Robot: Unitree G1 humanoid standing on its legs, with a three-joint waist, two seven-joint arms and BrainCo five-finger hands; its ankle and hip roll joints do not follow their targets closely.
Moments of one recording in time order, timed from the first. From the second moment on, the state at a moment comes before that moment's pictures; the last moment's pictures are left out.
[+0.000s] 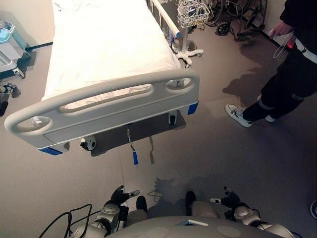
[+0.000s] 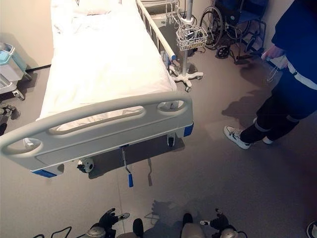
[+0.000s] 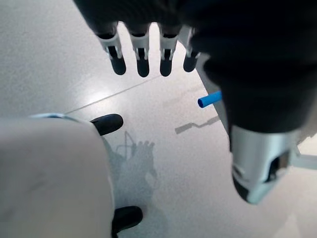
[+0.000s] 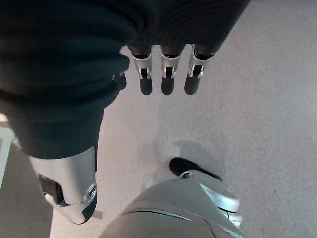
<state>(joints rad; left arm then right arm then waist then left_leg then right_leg) -0.13 0.16 -0.25 1.34 -0.24 -0.16 0.10 -0.09 -0.27 0.32 1.34 0.09 -0.17 -0.14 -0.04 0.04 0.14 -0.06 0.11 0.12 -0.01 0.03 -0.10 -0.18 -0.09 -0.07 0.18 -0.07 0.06</state>
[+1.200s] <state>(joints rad) -0.59 0.24 -0.30 1.12 -0.49 -0.21 0.23 -0.28 -0.33 0.33 1.14 0.18 -0.17 -0.25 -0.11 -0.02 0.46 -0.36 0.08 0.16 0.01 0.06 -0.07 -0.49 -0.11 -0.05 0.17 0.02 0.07</state>
